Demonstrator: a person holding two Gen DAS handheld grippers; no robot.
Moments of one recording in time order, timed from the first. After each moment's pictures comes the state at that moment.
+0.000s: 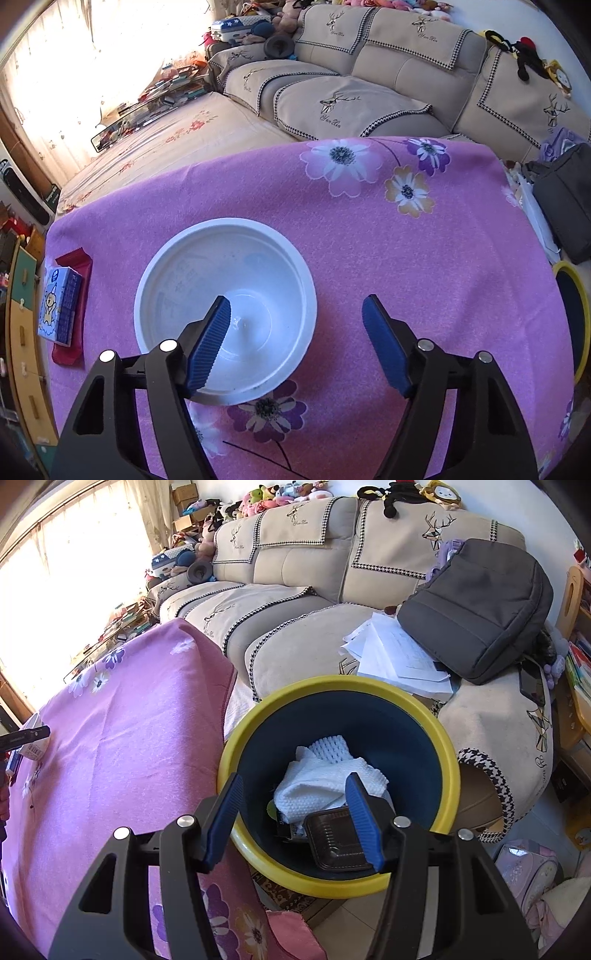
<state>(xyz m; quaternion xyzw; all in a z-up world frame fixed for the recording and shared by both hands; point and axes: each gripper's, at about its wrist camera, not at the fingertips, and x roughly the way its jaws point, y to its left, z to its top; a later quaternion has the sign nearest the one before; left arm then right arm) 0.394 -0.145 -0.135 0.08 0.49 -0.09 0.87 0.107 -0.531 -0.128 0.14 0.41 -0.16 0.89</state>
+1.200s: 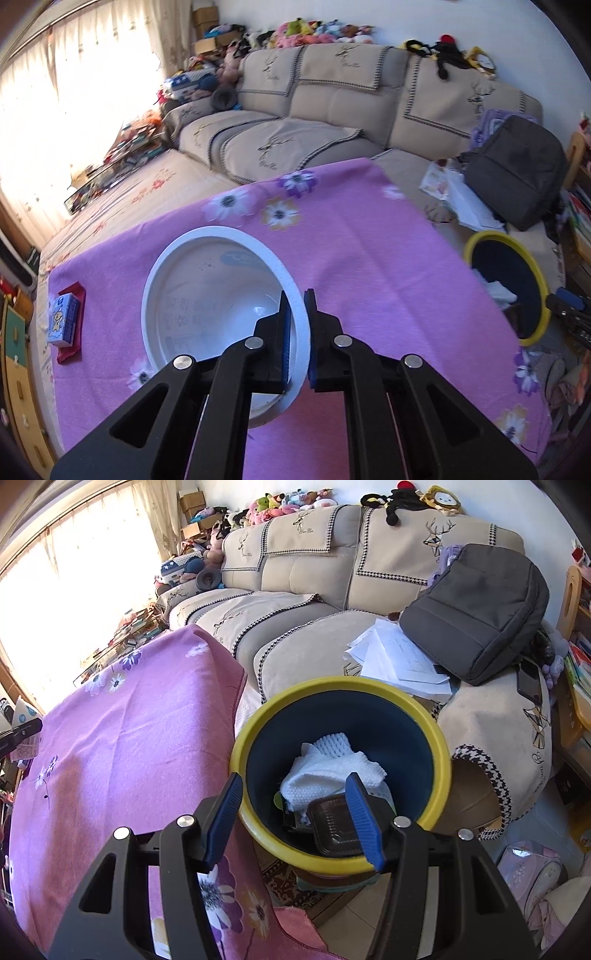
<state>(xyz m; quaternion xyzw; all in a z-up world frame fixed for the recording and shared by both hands) 0.264 -0.216 -0.059 0.12 0.39 -0.20 0.89 0.071 -0.528 -0.114 0.15 0.39 -0.15 0.90</state>
